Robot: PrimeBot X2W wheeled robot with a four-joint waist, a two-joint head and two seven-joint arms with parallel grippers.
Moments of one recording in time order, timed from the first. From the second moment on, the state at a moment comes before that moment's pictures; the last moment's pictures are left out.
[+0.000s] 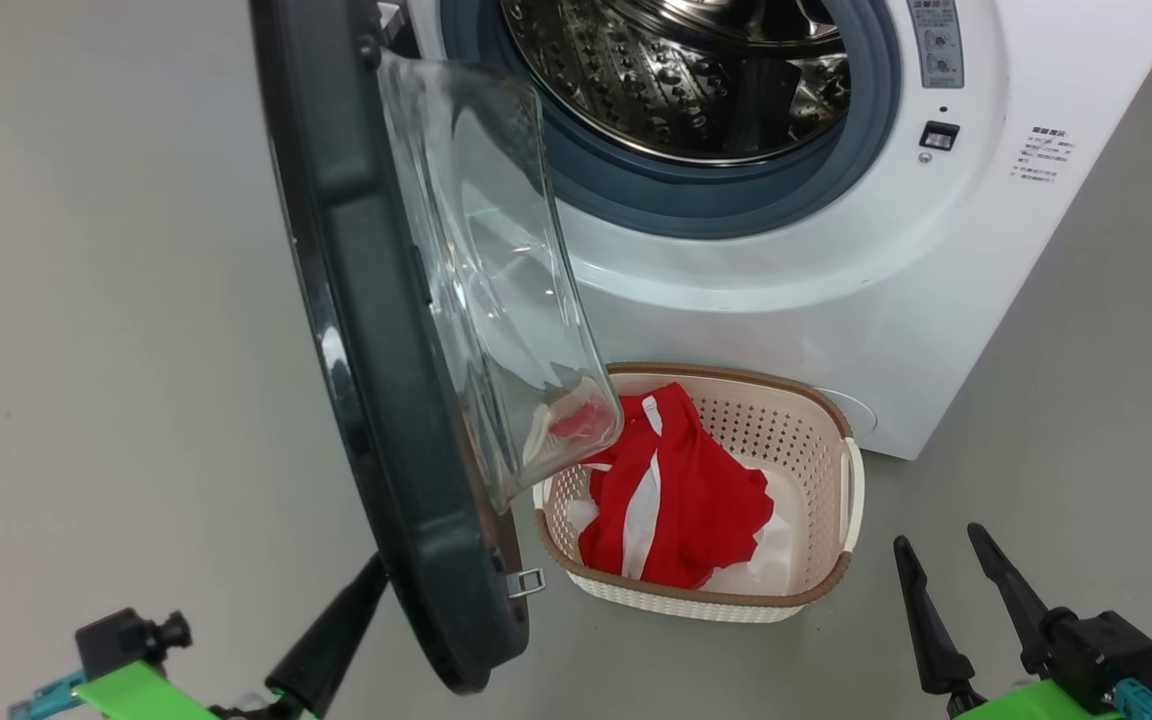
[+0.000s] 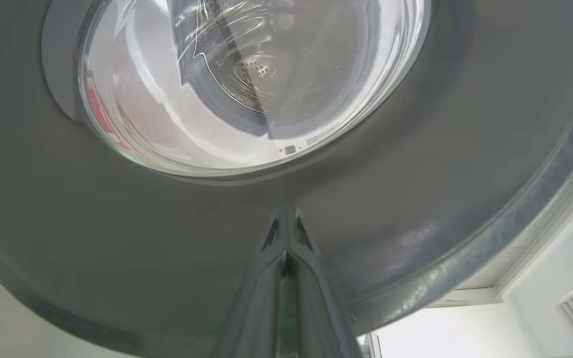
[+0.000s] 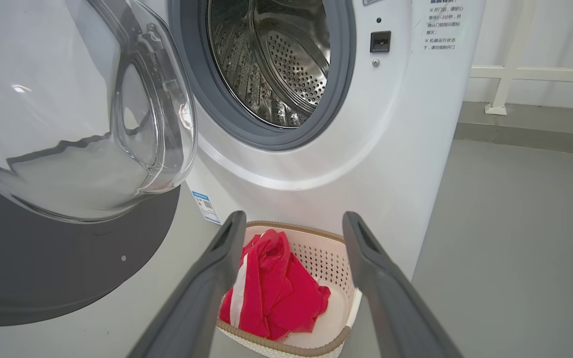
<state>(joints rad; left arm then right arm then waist) 0.01 0.16 -0.08 -0.02 -1.68 -0.12 0.37 0.09 -0.04 -0.01 0.19 0.22 0.12 -0.26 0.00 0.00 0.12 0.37</state>
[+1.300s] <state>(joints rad) -0.40 0.10 -0.30 0.09 -1.47 -0.12 0.18 -0.01 -0.04 -0.02 0.17 0.24 0.12 -0.26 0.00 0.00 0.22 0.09</state>
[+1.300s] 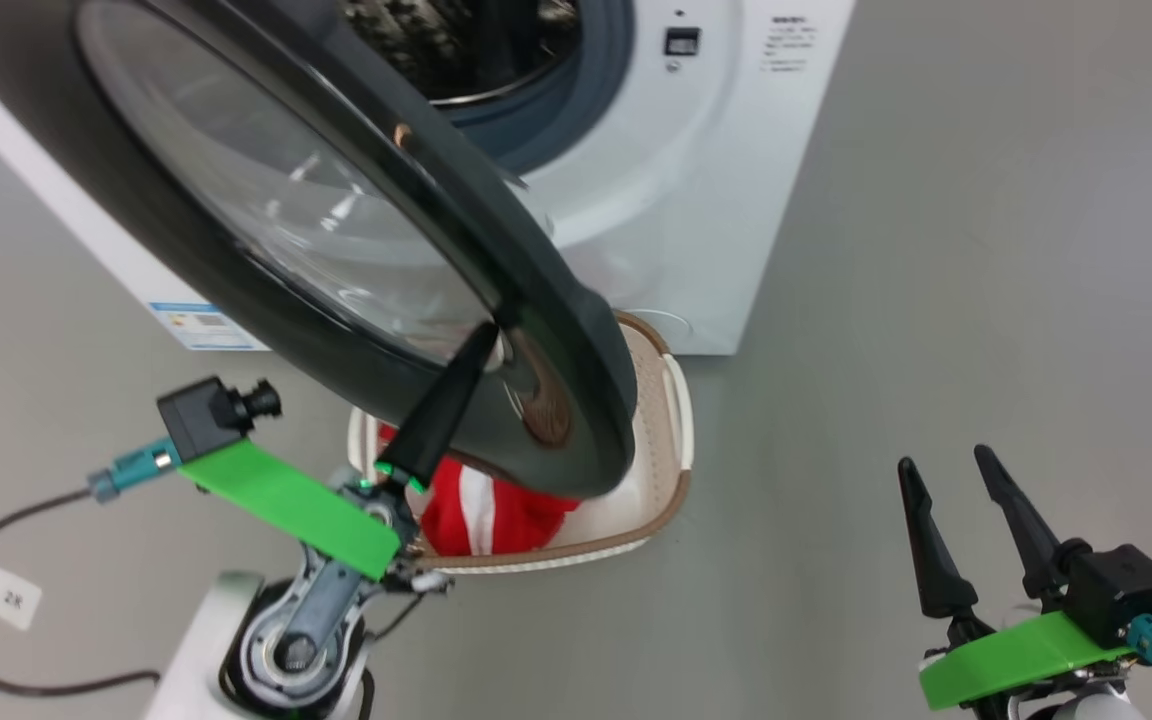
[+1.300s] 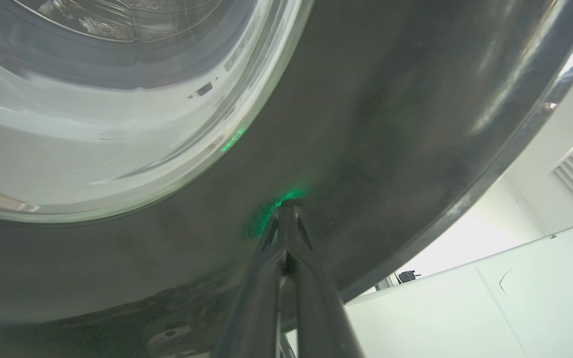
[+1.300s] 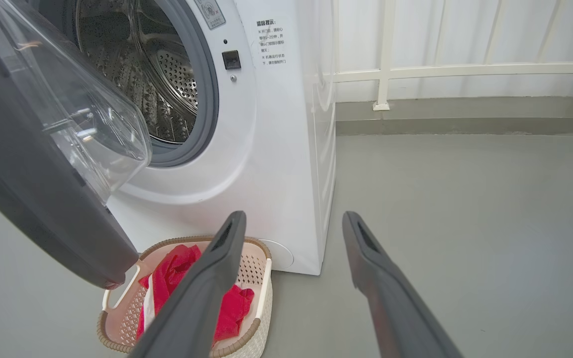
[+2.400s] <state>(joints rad) -0.87 0.21 -0.47 0.45 -1.46 -0.12 -0.21 -0.11 -0.04 0.00 0.17 0.31 0.12 -0.26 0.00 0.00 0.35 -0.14</state>
